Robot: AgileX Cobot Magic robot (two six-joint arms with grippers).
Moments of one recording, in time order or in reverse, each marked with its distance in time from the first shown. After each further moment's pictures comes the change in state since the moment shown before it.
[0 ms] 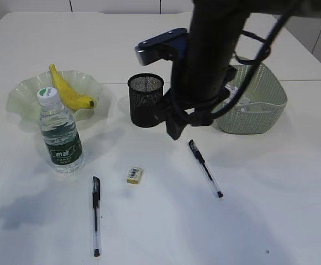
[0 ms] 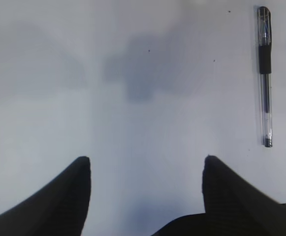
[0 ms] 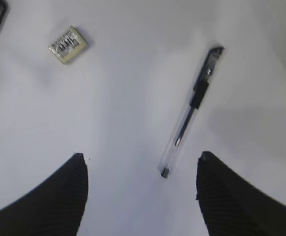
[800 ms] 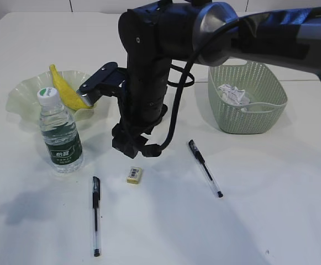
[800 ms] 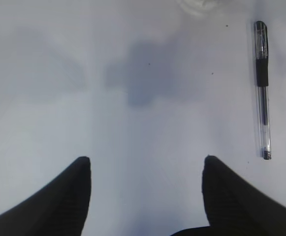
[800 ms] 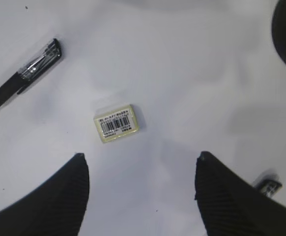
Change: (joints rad) left arm 0.000 -0.001 0.000 -0.006 -0.025 0.000; right arm 0.103 0.310 -0.278 0.015 -0.057 -0.289
